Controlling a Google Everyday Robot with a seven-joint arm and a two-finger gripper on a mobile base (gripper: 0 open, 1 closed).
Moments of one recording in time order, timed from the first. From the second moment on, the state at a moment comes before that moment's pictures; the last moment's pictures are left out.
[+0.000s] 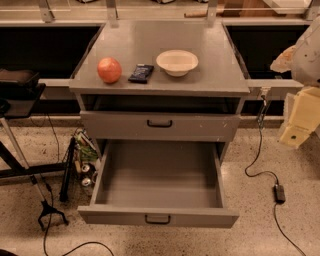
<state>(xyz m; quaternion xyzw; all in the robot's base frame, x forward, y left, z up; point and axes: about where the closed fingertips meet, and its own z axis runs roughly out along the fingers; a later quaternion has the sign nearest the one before) 0.438 -0.217 0.976 -0.60 0.78 -0.03 0.16</state>
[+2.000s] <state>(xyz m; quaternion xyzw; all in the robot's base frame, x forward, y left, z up) 0.553 0.029 1.025 -0.62 0.72 0.10 0.31</state>
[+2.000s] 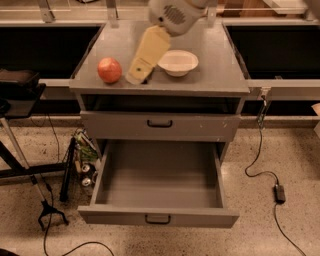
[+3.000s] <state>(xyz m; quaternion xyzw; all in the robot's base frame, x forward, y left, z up) 0.672 0.118 1.041 -0.51 0.78 0.15 0.33</state>
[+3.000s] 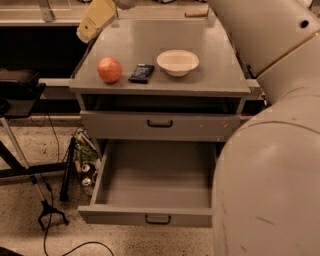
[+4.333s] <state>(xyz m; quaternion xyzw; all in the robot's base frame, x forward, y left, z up) 0.749 0.093 0.904 -0.38 0.82 0.15 0.39</state>
